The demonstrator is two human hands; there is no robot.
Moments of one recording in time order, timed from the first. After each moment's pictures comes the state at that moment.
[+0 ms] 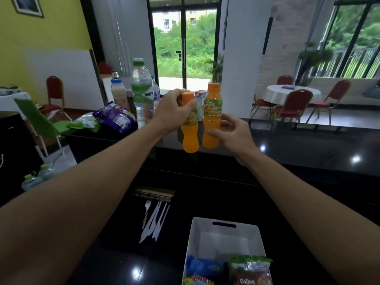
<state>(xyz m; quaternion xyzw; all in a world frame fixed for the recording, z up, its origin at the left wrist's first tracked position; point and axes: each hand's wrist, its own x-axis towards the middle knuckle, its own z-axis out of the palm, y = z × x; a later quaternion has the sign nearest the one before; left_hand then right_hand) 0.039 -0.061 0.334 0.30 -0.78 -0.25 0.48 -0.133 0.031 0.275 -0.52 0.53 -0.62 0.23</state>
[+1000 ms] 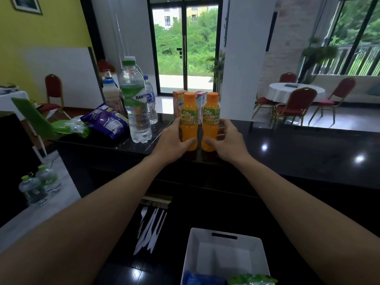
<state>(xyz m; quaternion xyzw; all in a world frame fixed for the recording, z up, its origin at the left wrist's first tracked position) 0.021 -0.103 0.256 0.33 -0.82 -0.22 0.41 -0.159 -0.025 0.253 -0.55 0.63 -0.53 0.15</state>
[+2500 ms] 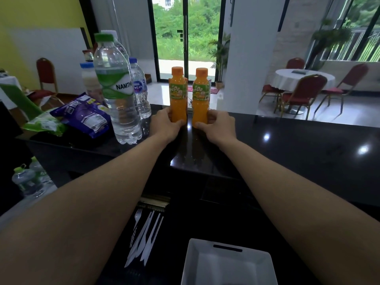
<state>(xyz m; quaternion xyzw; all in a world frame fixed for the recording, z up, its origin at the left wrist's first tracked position) -0.021 -0.212 0.240 0.50 -0.72 -0.25 0.41 -0.175 -0.141 0.237 -0.50 0.70 -0.50 0.12</state>
